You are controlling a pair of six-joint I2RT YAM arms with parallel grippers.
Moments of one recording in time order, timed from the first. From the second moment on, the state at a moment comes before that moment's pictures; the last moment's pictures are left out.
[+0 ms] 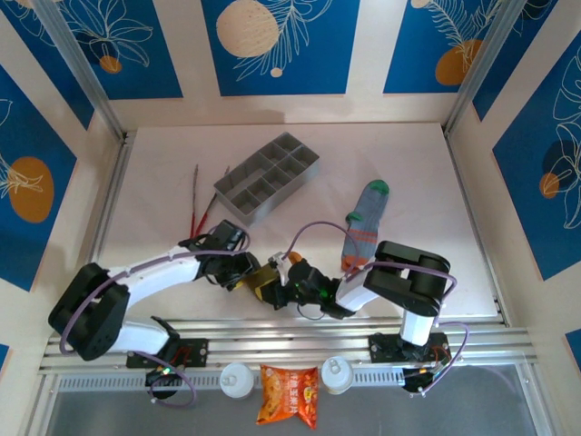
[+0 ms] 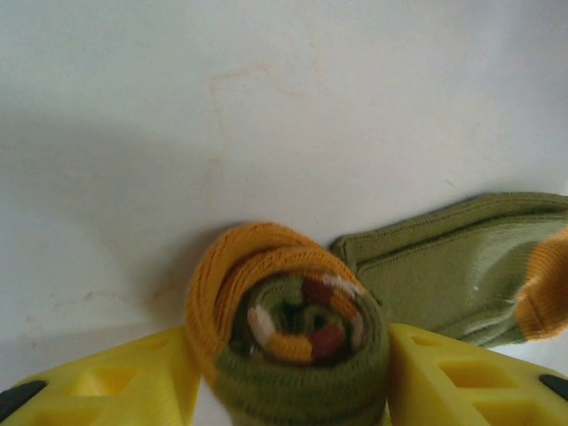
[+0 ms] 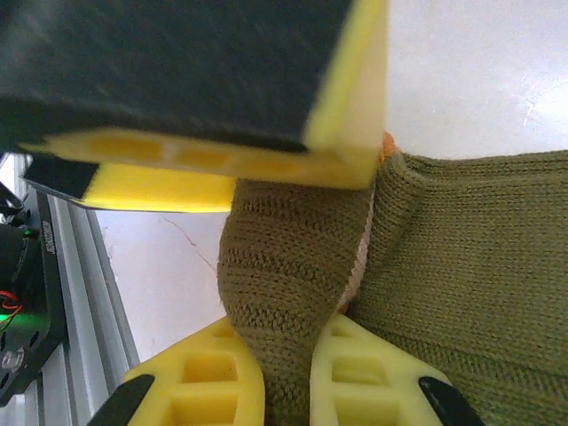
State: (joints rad) left arm -0.65 1.37 0.64 -0.44 0.23 -1.19; right arm 1.11 1.80 0.46 0.78 -0.14 0.66
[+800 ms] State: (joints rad) left arm -0.68 1.52 0.78 -0.60 0.20 -1.14; right arm 0.97 1.89 0.55 0.77 -0.50 0.62
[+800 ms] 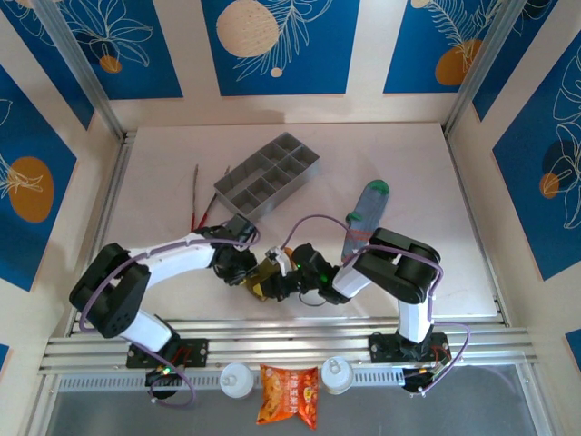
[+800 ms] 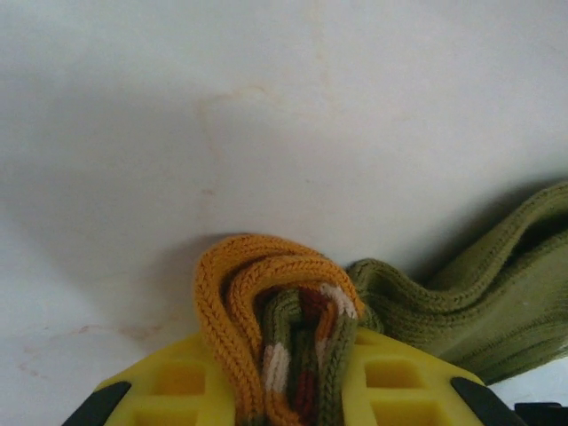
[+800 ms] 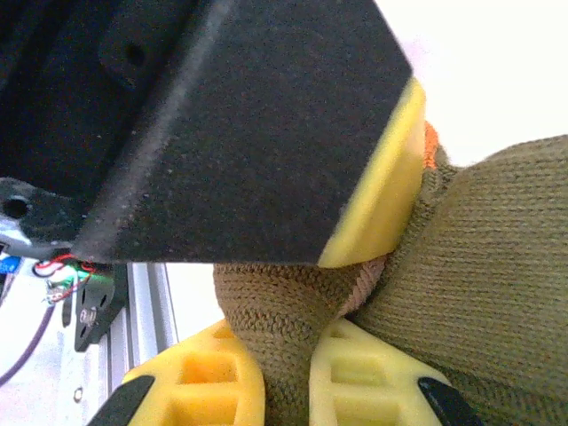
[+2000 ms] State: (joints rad) left arm -0.76 1.97 1.25 -1.26 0.26 -1.55; right arm 1.29 1.50 0.61 0.04 0.13 -0.09
